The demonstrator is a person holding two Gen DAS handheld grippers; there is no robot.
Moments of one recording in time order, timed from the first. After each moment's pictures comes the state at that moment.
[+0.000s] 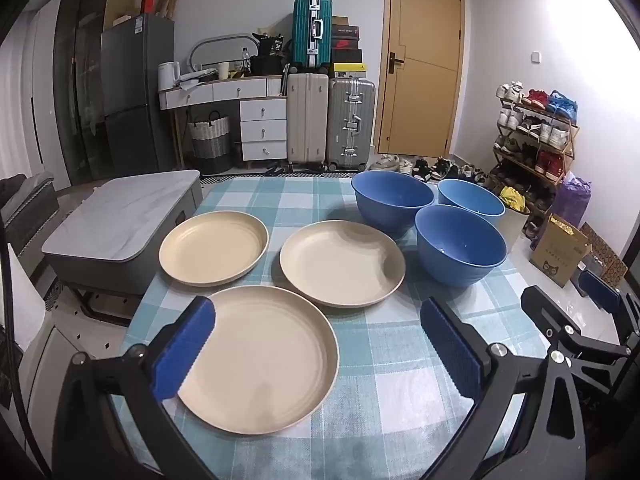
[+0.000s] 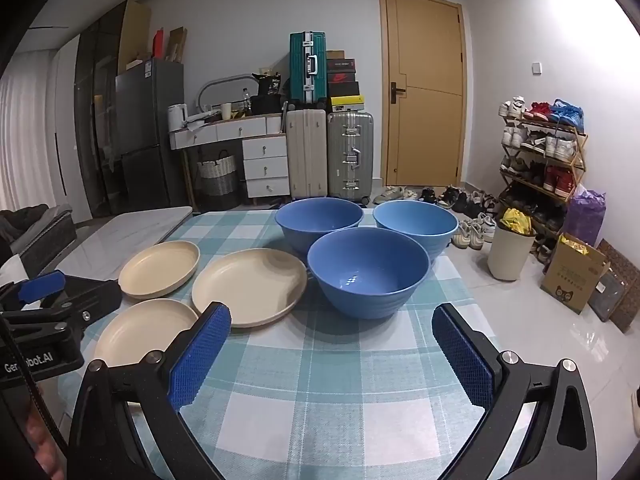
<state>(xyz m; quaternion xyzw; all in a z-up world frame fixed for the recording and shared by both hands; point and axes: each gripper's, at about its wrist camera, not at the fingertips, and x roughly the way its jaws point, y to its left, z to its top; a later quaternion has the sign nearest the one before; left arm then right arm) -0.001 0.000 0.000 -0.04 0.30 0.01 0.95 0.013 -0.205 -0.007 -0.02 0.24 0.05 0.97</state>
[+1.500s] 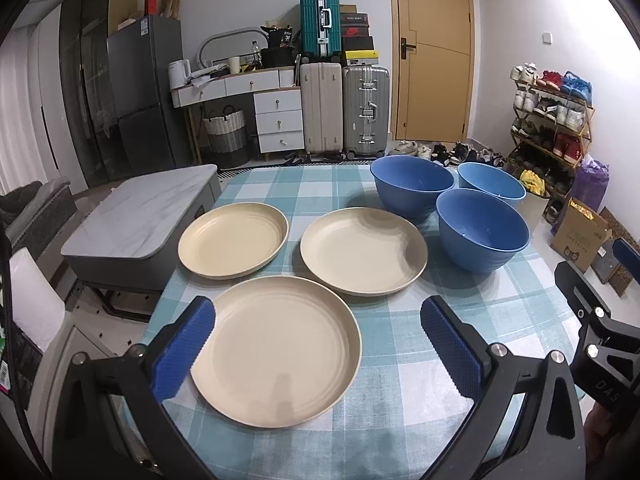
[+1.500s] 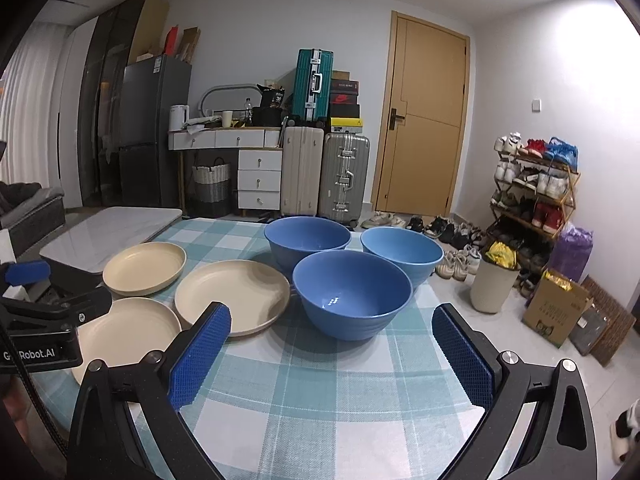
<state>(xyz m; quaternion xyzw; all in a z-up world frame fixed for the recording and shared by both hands) 0.004 -0.003 -0.004 -0.02 0.30 0.04 0.95 0.008 -0.202 -0.001 -0.07 0.20 0.03 0.98</state>
